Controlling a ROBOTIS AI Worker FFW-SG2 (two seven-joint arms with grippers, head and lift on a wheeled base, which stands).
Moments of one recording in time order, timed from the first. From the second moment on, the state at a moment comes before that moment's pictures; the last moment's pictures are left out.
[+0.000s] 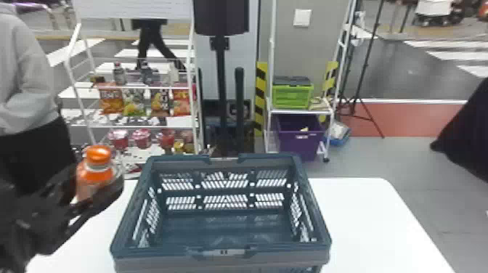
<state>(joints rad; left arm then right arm) 0.33 0.43 0.25 -2.19 0.19 0.34 -0.36 0.97 -0.03 0.08 -2.14 0.06 -0.29 -0.02</state>
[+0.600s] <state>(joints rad) -0.16 0.55 -0.23 -1.91 0.15 0.39 -0.62 0.99 0.00 0.09 -2.13 0.14 -0.32 -0.05</state>
